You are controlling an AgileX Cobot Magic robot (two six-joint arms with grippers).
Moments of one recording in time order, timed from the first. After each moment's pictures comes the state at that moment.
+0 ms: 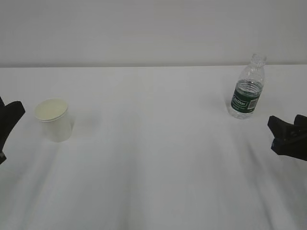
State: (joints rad) left arm -0.22 1.26 -0.09 0.22 -1.11 -0.16; right arm 0.03 1.71 -0.22 -0.10 -1.14 0.06
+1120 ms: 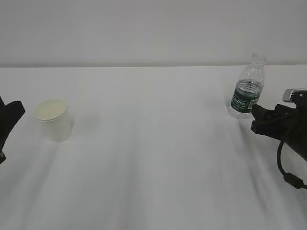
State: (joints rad) left arm -0.22 1.26 -0.09 0.22 -1.12 -0.16; right arm 0.03 1.99 -0.50 -0.07 -1.15 0.07
